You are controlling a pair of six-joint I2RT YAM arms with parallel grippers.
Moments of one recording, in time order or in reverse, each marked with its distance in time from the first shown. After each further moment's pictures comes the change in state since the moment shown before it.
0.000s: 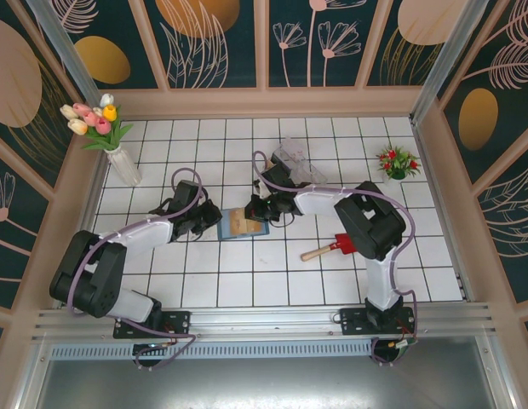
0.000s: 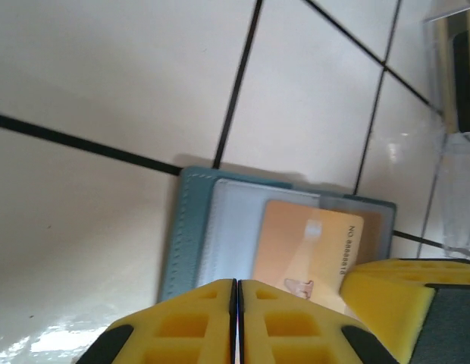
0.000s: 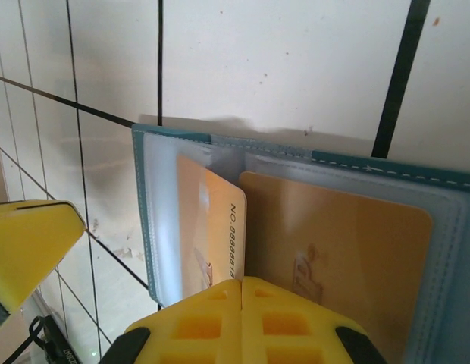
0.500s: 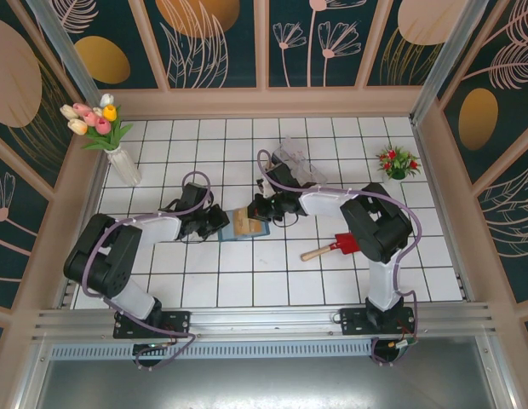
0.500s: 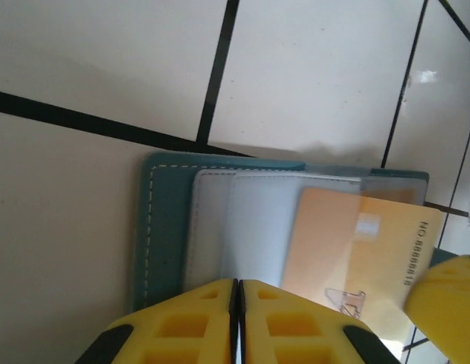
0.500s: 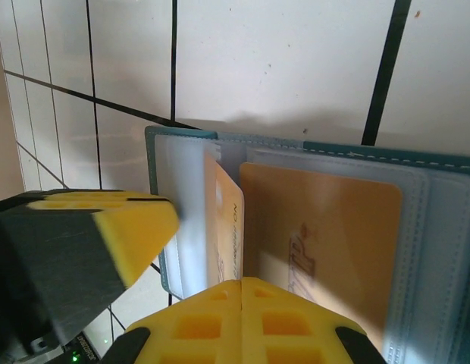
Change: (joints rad) left arm -0.011 0.151 0.005 0.082 0.110 0.018; right arm -0.018 -0.040 -0.040 0.013 -0.031 0.001
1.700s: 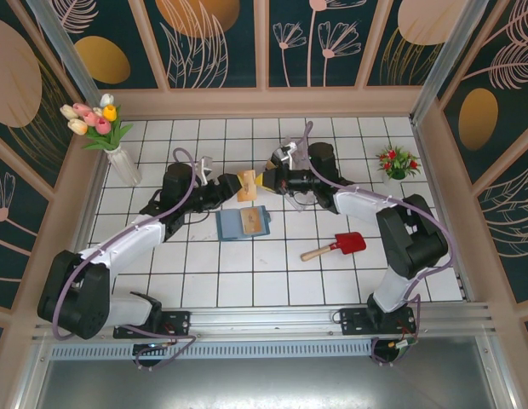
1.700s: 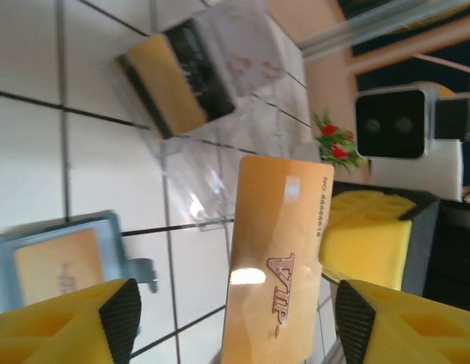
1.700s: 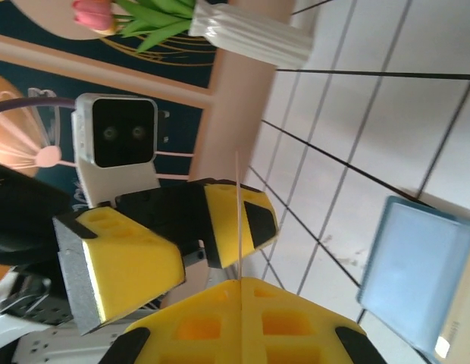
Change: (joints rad) left arm -0.001 -0.281 0.062 0.192 0.230 -0.087; right arm -0.205 -0.233 -0.179 0.570 -0.442 0.243
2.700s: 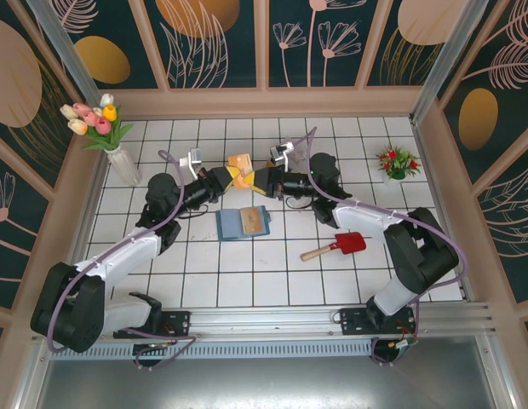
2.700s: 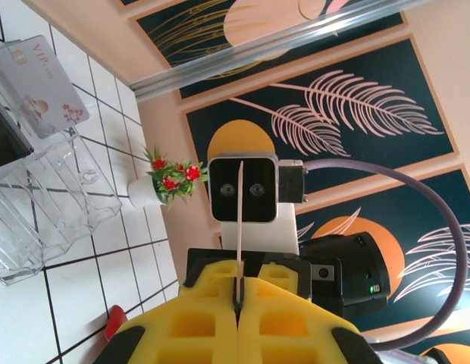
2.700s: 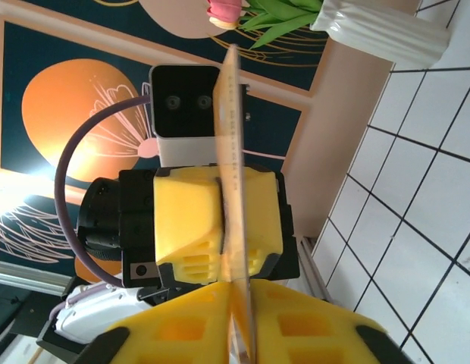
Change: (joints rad) left arm 0.000 -0.094 -0.134 0.519 0.059 -0.344; right arm 0.118 -0.114 -0.101 0.348 0.087 0.296
